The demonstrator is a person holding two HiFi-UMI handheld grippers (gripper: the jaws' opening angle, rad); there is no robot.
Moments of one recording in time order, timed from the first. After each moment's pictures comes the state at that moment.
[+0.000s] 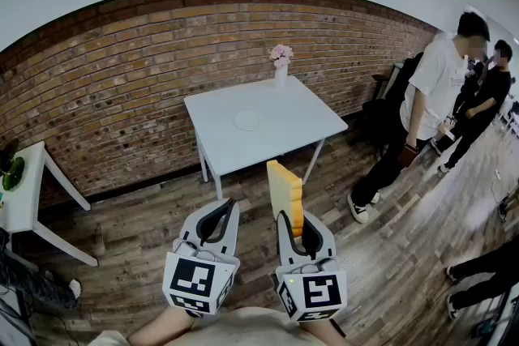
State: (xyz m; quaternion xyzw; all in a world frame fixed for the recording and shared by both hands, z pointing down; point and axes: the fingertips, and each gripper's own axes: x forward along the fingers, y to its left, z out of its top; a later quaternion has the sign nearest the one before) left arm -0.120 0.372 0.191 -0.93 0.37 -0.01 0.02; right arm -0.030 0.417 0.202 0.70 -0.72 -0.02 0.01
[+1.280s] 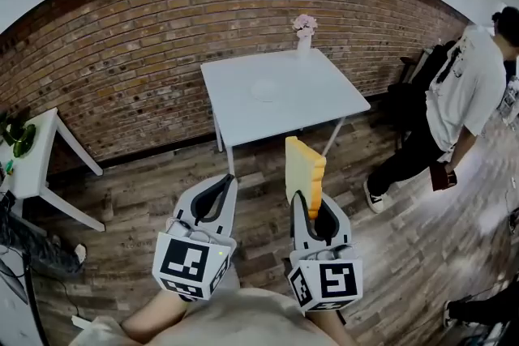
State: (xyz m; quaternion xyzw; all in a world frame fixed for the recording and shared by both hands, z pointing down) left arm -0.109 0.350 0.204 -0.91 0.42 -0.03 0.01; right arm 0.011 0.396 0.213 0.68 -0.73 0.01 -0.01
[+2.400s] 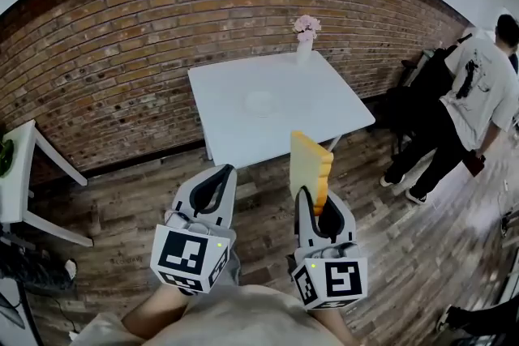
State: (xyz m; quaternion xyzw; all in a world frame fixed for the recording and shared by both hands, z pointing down) left arm -0.088 0.195 0.222 -0.91 0.40 -0.01 -0.01; right arm 0.035 0.257 0.224 0.69 -0.72 0.00 0.01
